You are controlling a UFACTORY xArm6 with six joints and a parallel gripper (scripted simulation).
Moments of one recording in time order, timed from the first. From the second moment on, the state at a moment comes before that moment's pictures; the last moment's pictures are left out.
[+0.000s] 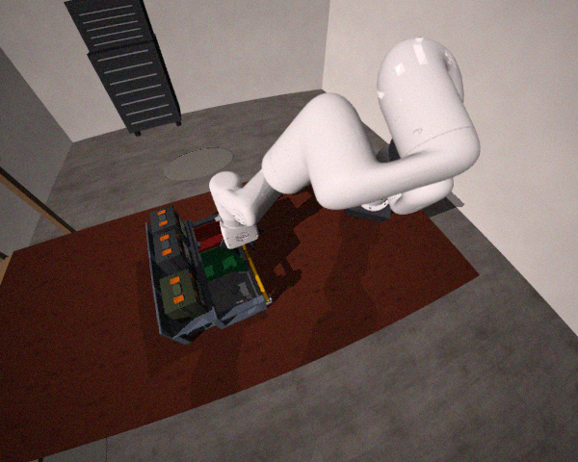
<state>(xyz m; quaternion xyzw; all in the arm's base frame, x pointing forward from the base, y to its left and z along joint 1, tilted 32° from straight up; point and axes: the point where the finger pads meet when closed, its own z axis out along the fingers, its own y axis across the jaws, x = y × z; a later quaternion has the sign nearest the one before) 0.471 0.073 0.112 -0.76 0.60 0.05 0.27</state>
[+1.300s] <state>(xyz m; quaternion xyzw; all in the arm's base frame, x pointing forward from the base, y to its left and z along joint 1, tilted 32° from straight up) 0.475 0.081 0.098 -0.76 0.60 0.05 0.27</state>
